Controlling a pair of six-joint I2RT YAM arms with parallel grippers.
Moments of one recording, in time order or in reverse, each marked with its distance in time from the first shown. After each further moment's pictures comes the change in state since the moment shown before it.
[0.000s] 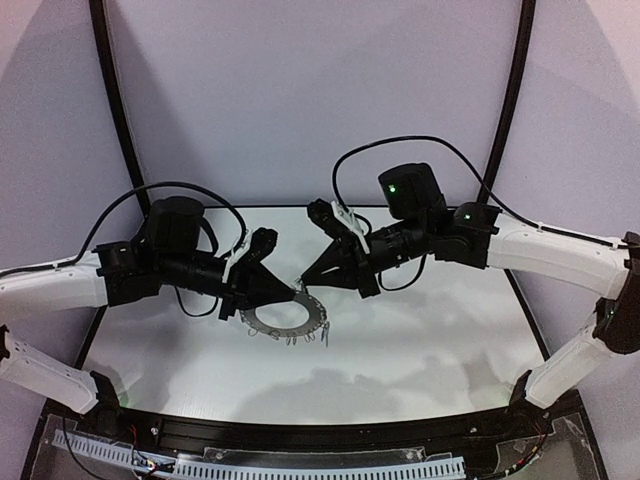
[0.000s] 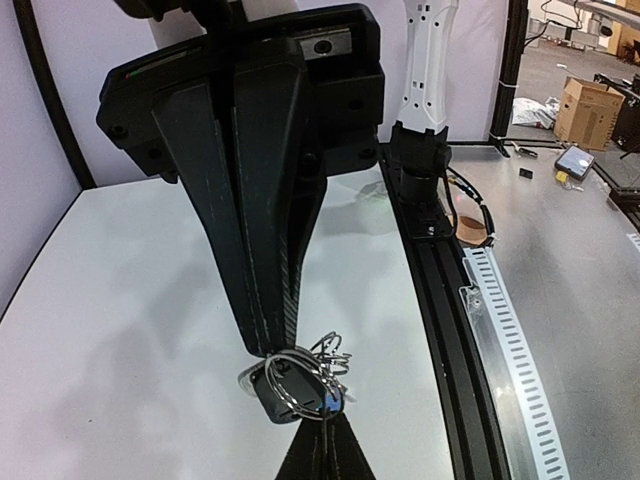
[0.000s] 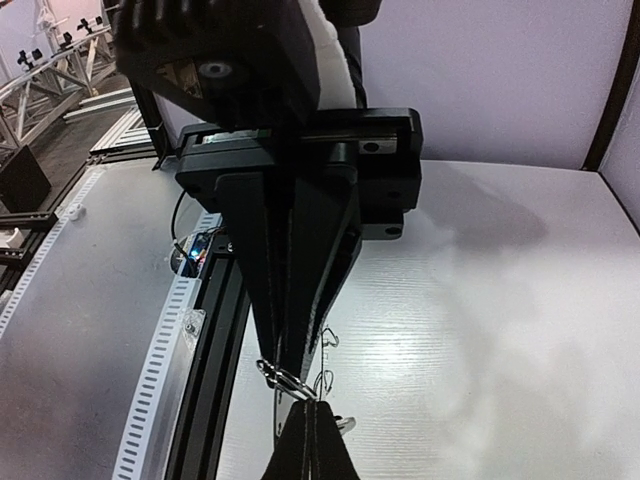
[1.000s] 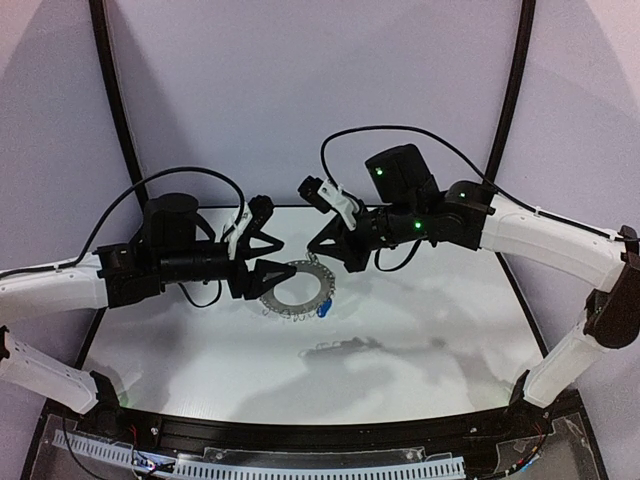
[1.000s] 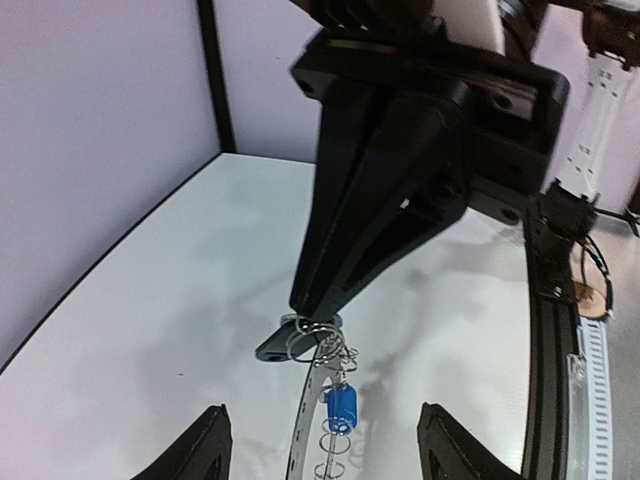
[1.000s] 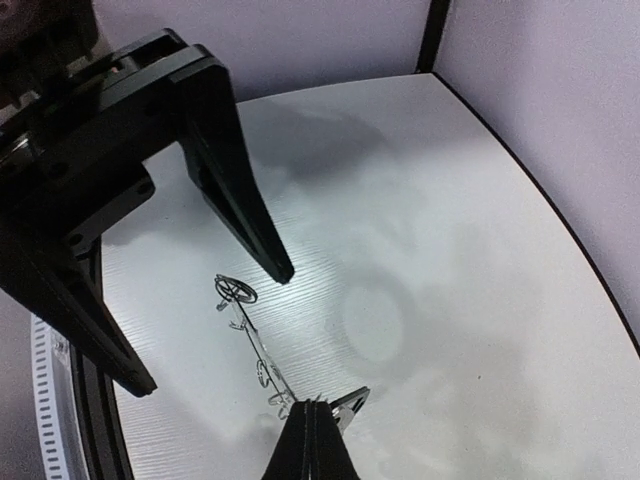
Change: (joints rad) left arm -0.001 -0.001 -0.019 0.127 -0.381 -0.201; right arm 0.020 0.072 0.182 -0.175 0.466 0.095
